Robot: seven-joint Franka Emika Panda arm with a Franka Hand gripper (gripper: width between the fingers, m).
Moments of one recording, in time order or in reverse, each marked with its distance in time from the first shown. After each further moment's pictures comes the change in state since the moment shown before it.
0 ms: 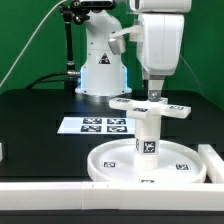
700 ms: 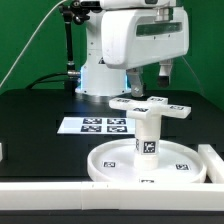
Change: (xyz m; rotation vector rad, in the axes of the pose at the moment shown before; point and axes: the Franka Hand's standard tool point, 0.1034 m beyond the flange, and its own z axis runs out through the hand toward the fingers) arm 0.004 -0.001 -0.007 0.017 0.075 0.663
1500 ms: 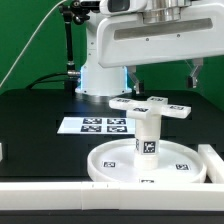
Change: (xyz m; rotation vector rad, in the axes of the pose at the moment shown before) arm 0.015 -0.015 0.001 0.073 0.032 0.941
